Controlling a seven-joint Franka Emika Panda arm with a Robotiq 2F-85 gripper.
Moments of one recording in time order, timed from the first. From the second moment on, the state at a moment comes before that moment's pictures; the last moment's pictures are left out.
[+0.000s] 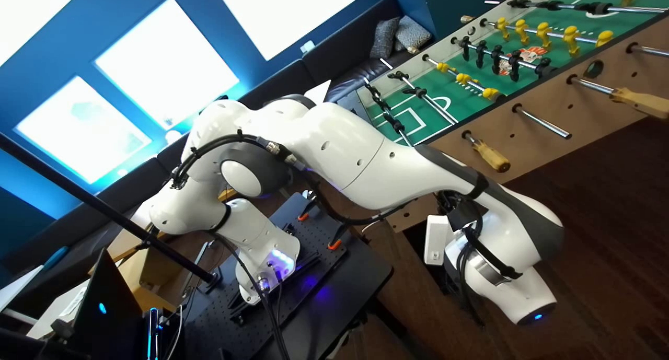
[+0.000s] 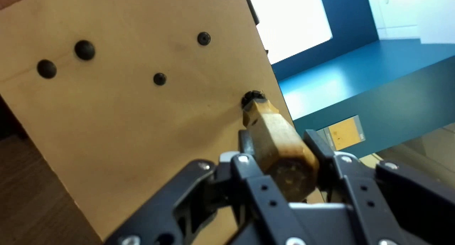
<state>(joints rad) -0.98 1.18 -0.15 -1.50 1.14 1.23 -0.81</state>
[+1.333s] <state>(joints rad) -0.98 1.20 -0.15 -1.48 1.16 1.21 -0.21</state>
